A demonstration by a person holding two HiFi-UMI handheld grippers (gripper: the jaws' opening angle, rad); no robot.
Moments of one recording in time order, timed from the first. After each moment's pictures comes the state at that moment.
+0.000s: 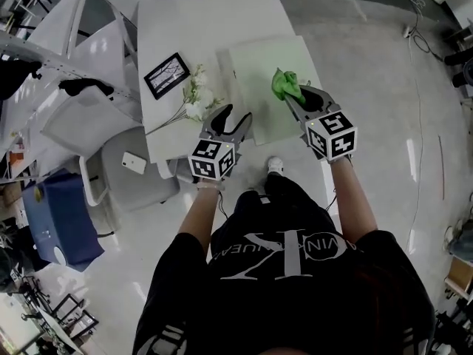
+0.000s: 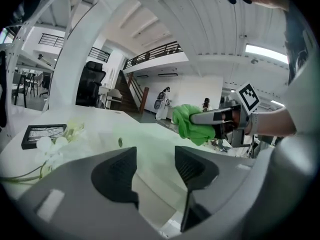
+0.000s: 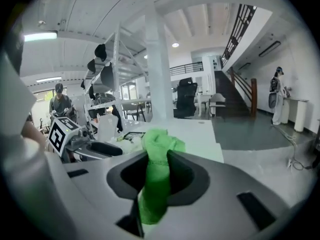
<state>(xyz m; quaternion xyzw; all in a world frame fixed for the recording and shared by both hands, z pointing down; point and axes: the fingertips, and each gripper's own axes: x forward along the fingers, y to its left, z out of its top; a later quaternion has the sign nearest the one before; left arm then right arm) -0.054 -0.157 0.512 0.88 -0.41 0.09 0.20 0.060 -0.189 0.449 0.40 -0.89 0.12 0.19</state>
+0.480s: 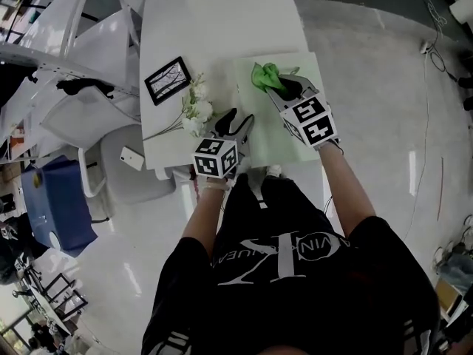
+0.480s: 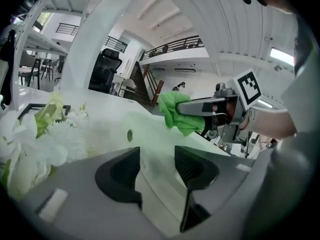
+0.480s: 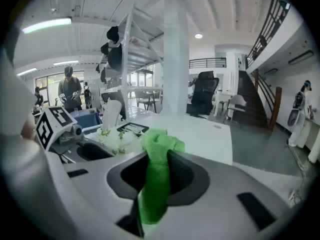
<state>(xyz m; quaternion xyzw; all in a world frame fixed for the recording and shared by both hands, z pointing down) -0.052 -0.214 0.549 0.84 -0.46 0.10 0.28 0.004 -0.282 0.474 0.31 -0.91 0.07 0.26</state>
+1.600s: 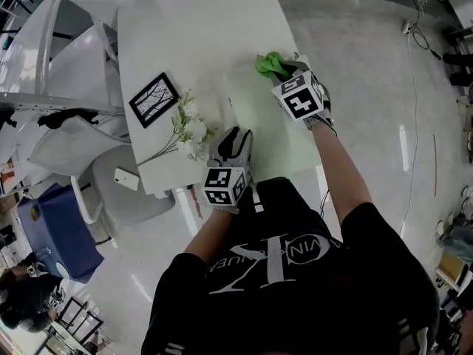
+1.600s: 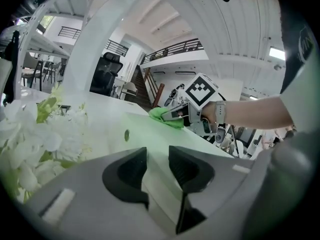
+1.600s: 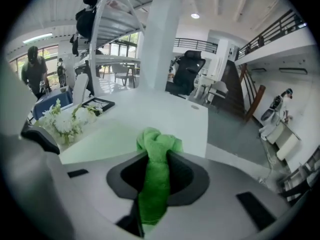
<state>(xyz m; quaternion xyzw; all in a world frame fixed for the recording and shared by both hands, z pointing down) -0.044 -0.206 0.551 0.83 -0.48 0.09 0.26 0.042 -0.368 0.532 0.39 -0.82 0.07 0.40</state>
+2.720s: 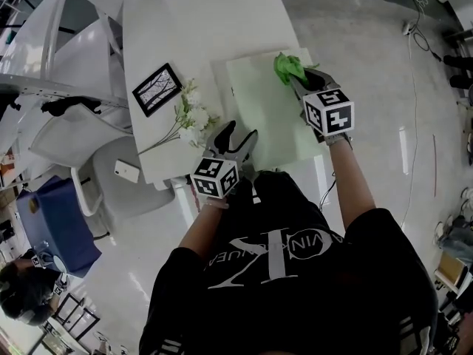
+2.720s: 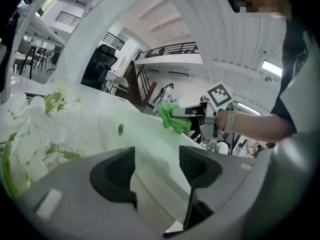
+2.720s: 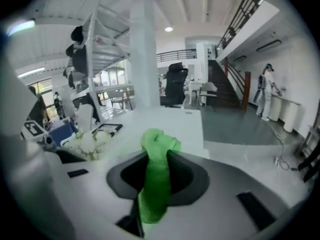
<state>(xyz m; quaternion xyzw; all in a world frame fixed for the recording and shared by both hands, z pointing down) -0.044 -0.185 0.543 0.86 -0.41 0.07 0.29 0.079 -0.316 0.486 0.44 -0.84 0.15 0.26</state>
